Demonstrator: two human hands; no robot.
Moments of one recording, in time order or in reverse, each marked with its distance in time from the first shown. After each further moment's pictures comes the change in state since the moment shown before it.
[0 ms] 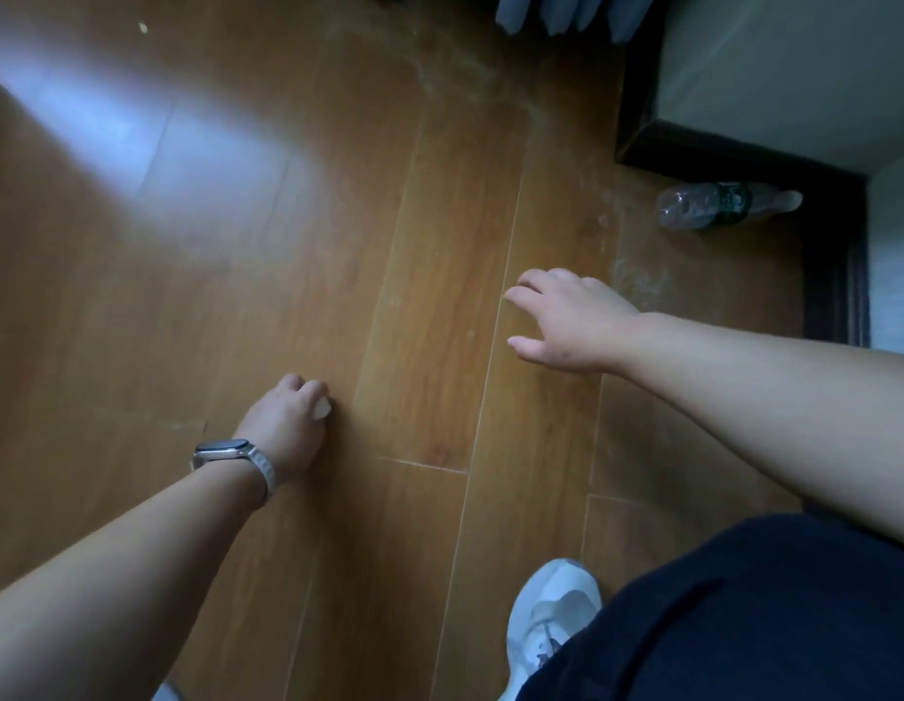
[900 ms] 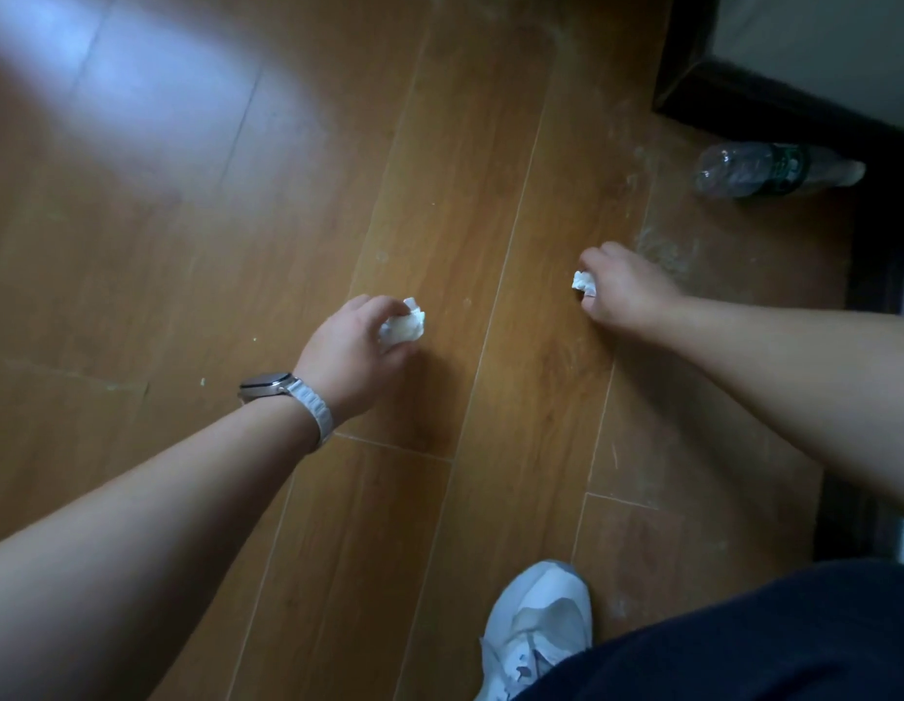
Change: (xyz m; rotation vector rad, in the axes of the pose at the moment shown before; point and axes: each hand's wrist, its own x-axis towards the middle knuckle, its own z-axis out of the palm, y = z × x) left_hand 0.037 0.100 0.004 -0.414 0.191 0.134; right_hand 0.041 0.089 0.096 0.170 0.019 0.294
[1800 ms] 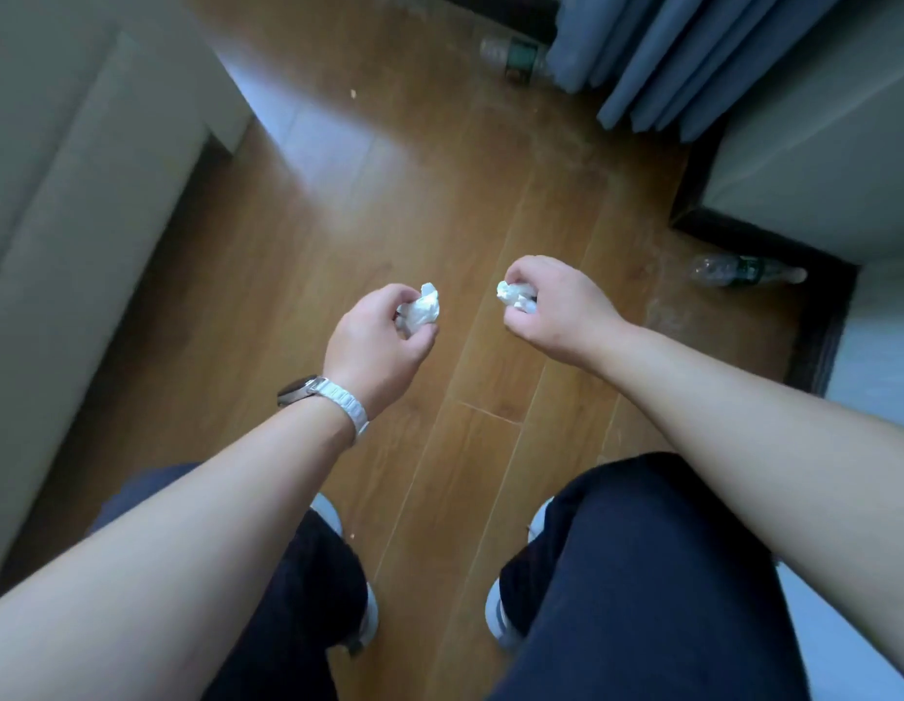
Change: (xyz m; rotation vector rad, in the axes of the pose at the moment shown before) left_hand -0.142 0.114 -0.302 -0.137 0.193 -0.295; right_hand -0.173 -0.248 -0.277 0.445 0.062 -0.273
